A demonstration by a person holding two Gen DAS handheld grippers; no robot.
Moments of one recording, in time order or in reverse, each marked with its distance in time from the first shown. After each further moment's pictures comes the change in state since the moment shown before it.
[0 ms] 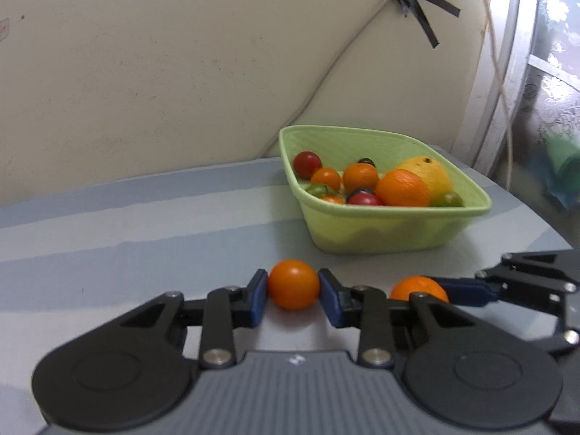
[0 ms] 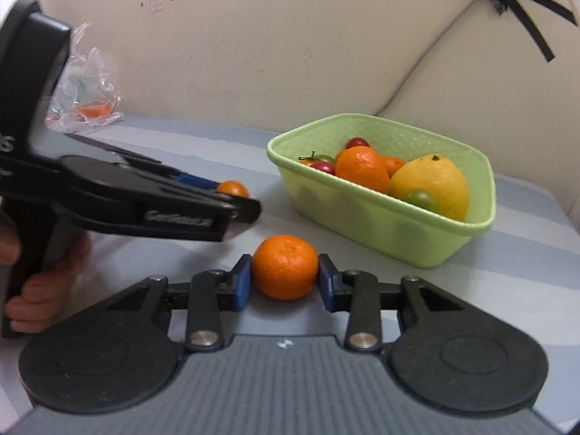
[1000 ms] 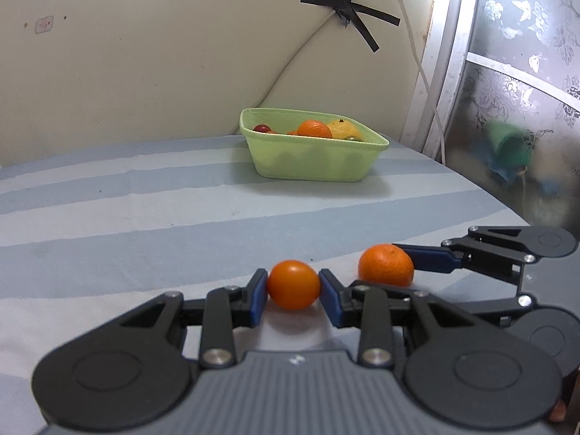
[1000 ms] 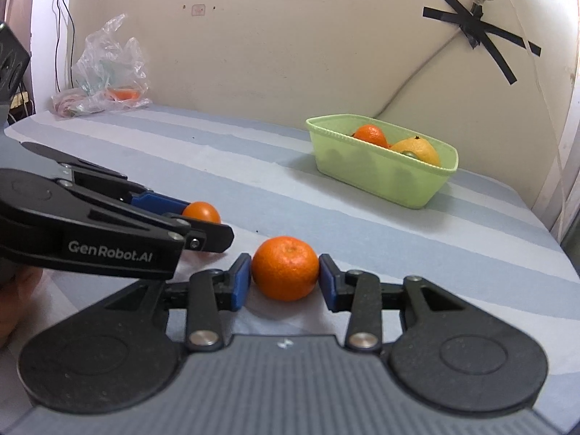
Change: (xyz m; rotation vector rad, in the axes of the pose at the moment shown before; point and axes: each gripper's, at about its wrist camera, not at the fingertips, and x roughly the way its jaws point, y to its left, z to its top) left arm -0.085 -0.045 -0.082 0.003 -0.058 -0.051; right arm -0.065 0.050 -0.063 -0.064 -0.074 -0.087
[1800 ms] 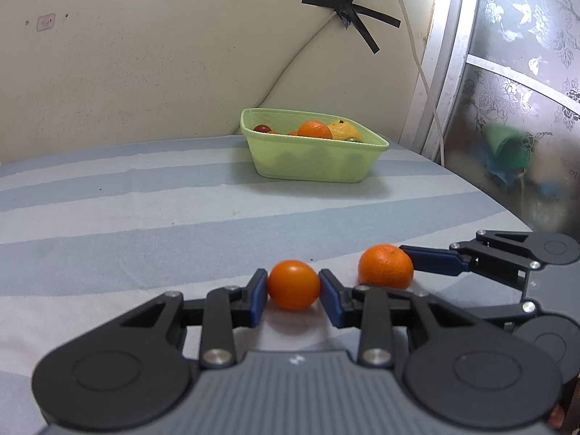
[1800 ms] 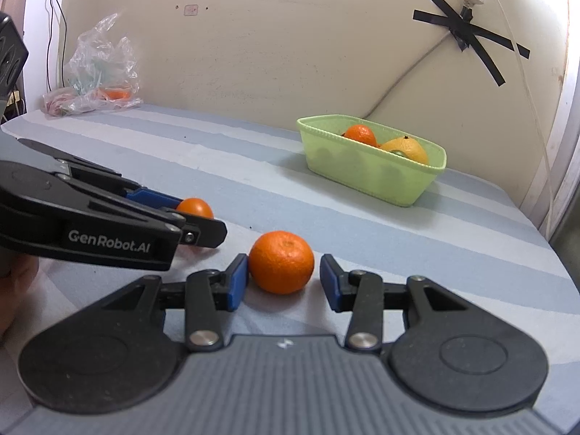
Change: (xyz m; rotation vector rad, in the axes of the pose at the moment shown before) left arm 0.001 0.004 -0.002 -0.002 -0.013 -0.007; right arm -0.007 0.004 -0.005 0.010 -0.002 -0.039
